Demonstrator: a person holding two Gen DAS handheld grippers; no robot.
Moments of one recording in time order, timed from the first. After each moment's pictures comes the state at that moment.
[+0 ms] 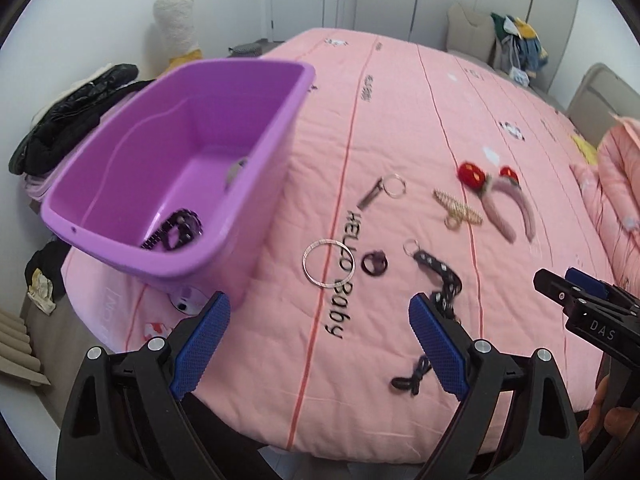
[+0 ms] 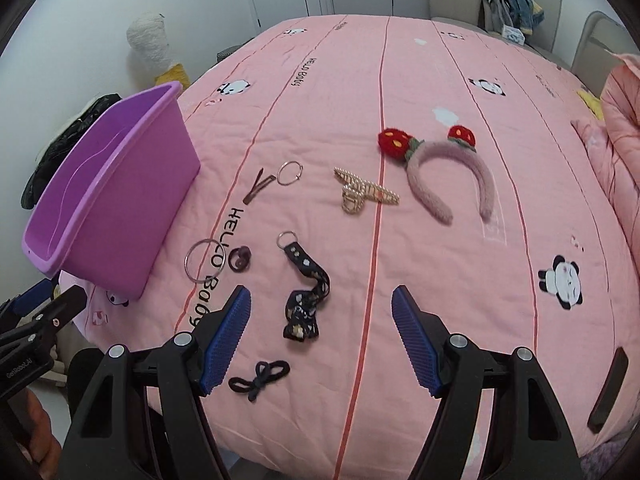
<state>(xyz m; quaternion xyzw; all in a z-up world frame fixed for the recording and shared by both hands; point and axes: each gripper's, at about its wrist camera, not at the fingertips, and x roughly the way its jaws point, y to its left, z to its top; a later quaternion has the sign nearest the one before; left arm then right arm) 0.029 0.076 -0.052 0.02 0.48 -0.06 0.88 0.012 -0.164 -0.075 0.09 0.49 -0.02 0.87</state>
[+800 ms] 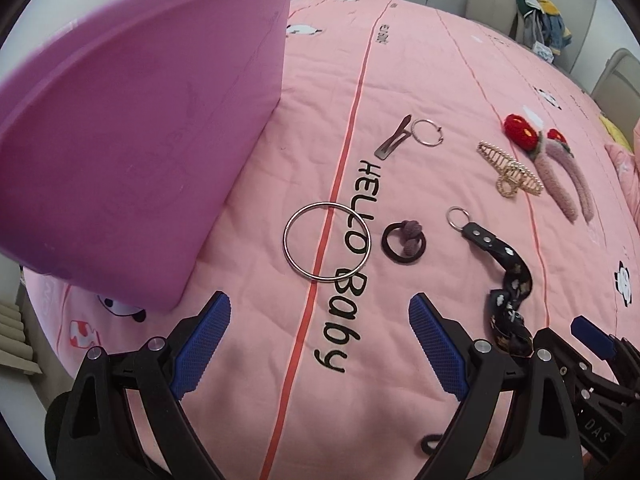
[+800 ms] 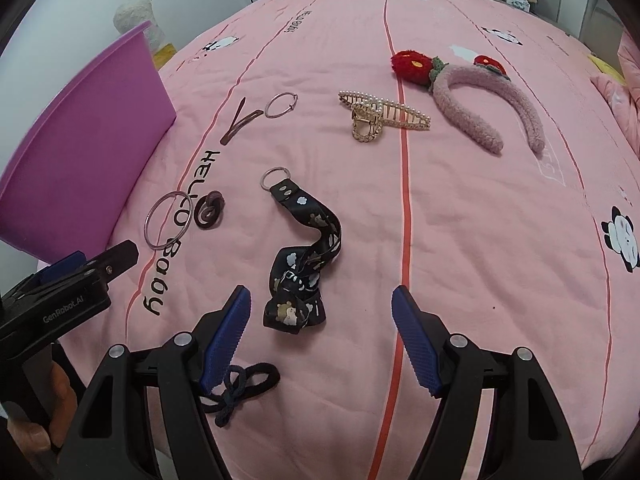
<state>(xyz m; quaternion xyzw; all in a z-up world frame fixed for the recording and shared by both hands) 0.090 0.057 -0.174 0.02 0.52 -0.03 0.86 0.036 -0.148 -0.187 0.11 0.52 -0.01 0.85</state>
